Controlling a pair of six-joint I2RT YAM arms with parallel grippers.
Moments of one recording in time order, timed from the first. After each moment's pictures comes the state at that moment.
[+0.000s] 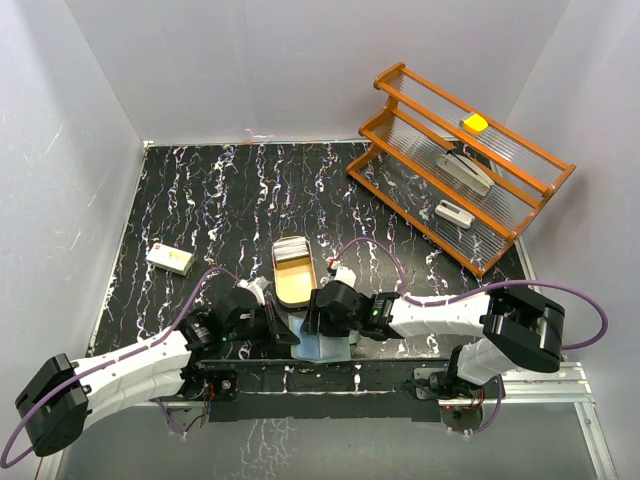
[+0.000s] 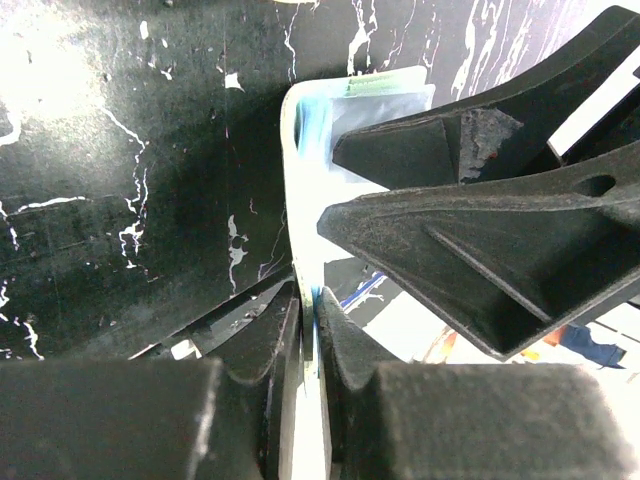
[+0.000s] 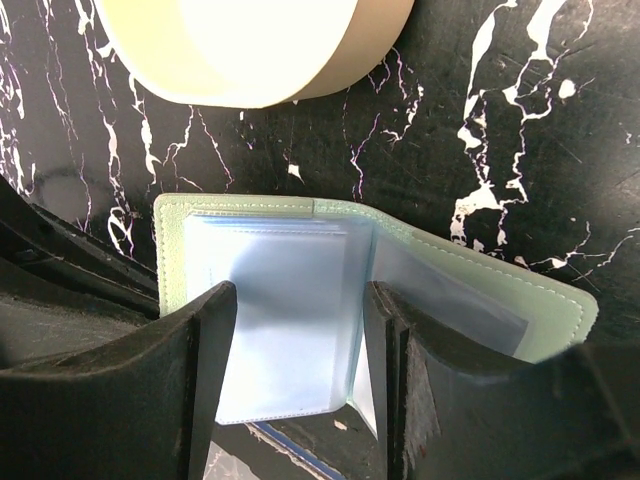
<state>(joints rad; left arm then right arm) -0.89 0.81 0.21 -0.12 0.26 -1.21 1.17 1.45 0.68 -0.08 0.13 1.11</state>
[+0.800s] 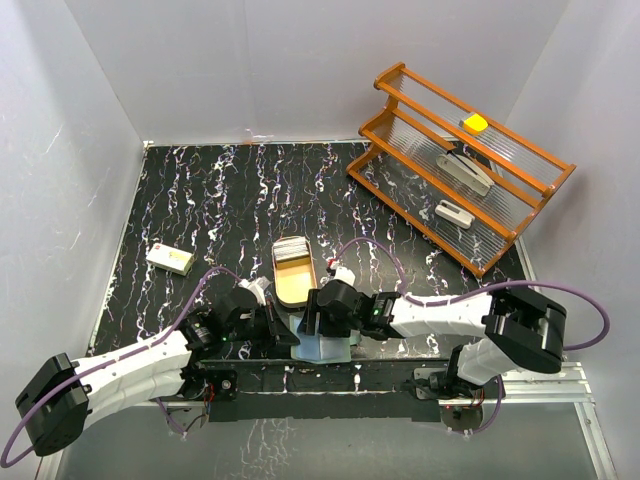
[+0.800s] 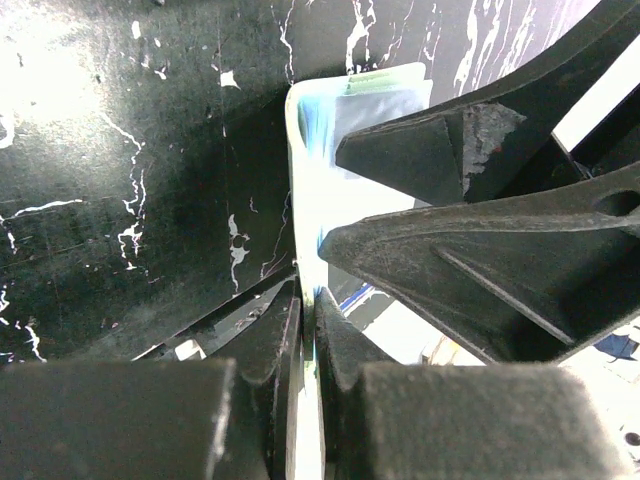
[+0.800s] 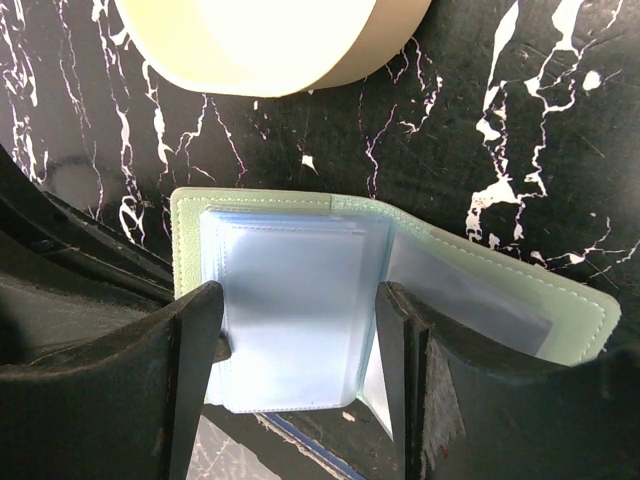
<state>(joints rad) -0.89 0.82 0.21 -0.11 0.26 -1.18 1.16 1.43 0.68 -0.08 0.11 1.11</state>
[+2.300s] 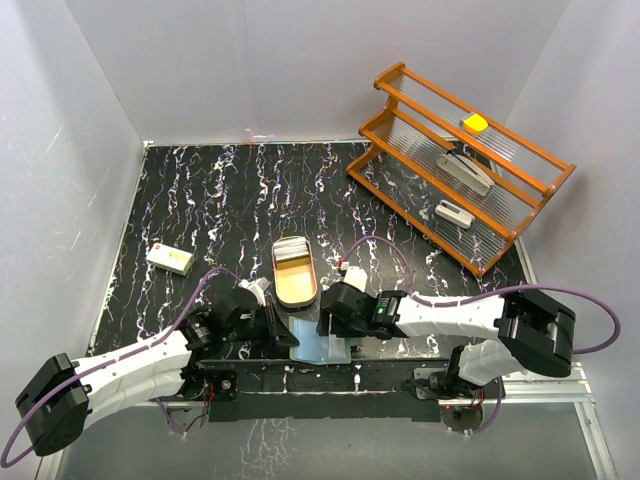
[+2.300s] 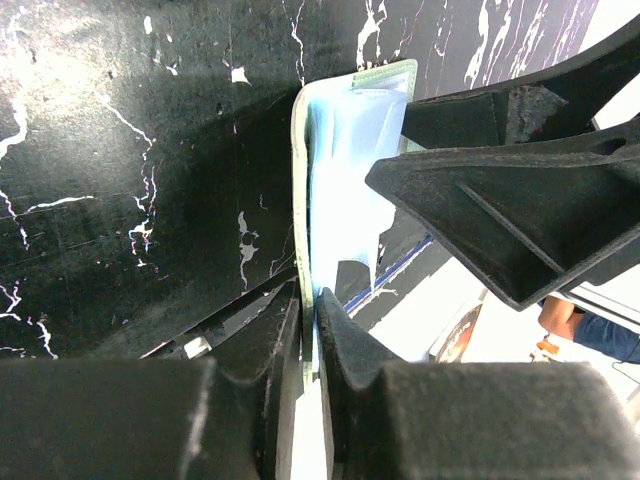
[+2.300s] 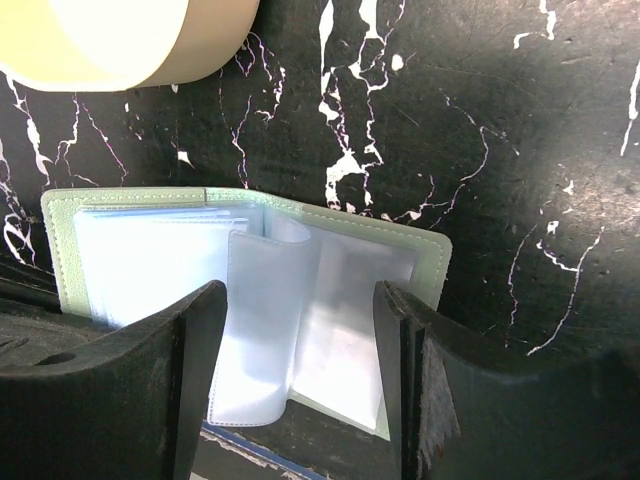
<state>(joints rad) -0.89 0.82 0.21 -0.13 0.26 -1.17 1.16 1.39 0.69 -0.30 0.21 1.08</state>
